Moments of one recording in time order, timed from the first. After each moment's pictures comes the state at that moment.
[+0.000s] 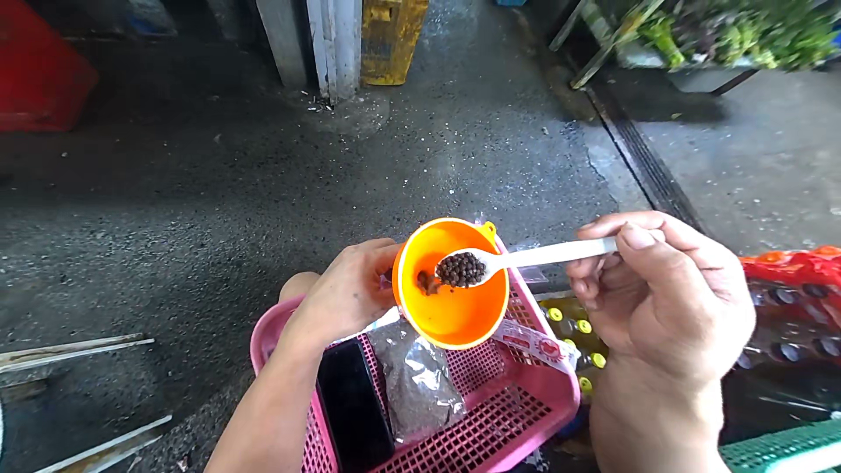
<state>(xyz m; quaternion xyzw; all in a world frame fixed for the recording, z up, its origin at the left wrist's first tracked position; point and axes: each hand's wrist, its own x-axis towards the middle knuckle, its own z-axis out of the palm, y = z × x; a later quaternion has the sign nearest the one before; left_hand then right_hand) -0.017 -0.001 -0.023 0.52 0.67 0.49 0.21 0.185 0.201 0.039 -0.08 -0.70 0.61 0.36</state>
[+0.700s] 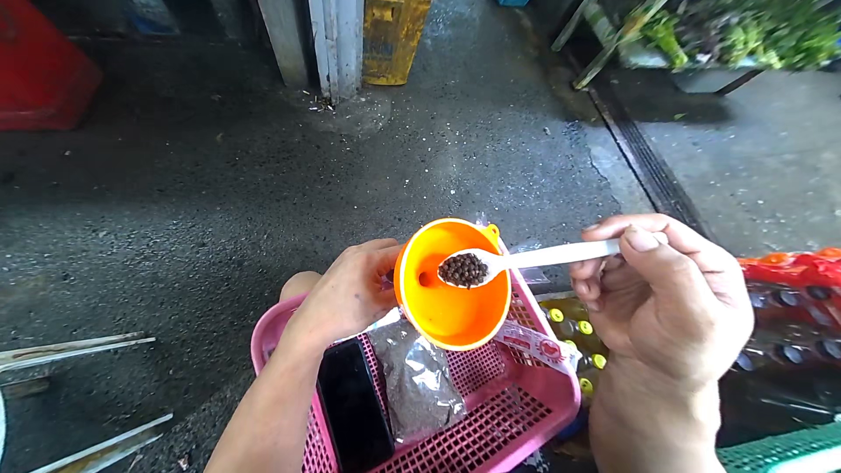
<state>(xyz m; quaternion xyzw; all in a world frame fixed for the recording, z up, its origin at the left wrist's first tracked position) -0.017 0.000 -0.024 0.53 0.67 0.48 0.20 0.186 0.202 0.036 -0.08 -0.69 0.61 0.37</state>
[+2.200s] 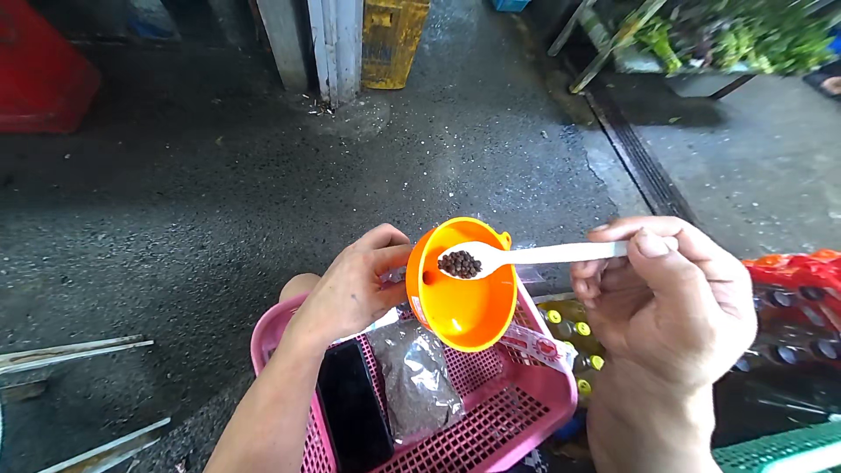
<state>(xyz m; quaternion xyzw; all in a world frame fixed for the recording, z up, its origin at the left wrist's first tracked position) -0.017 0.004 -0.025 0.54 0.66 0.49 0.18 0.187 0.200 0.038 -0.05 -0.70 0.59 0.40</state>
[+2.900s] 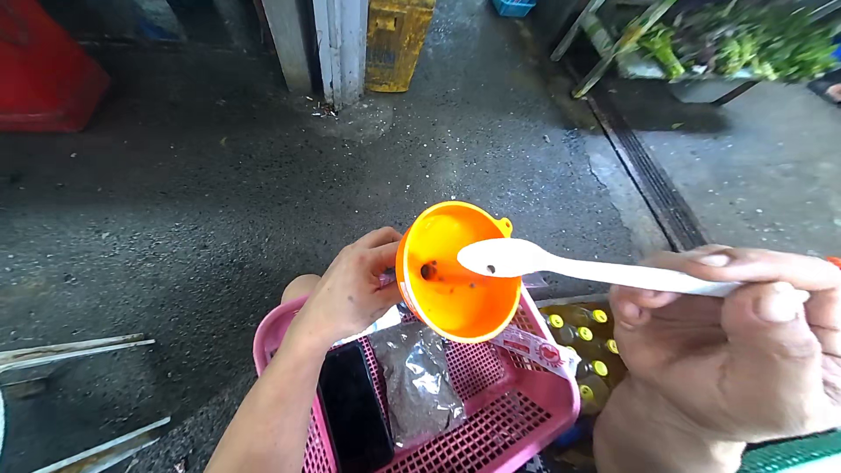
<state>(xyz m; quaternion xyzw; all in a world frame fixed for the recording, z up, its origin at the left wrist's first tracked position) -0.015 0.000 -0.020 0.51 0.65 0.54 0.15 0.199 0.189 0.046 0.01 -0.70 0.54 0.47</state>
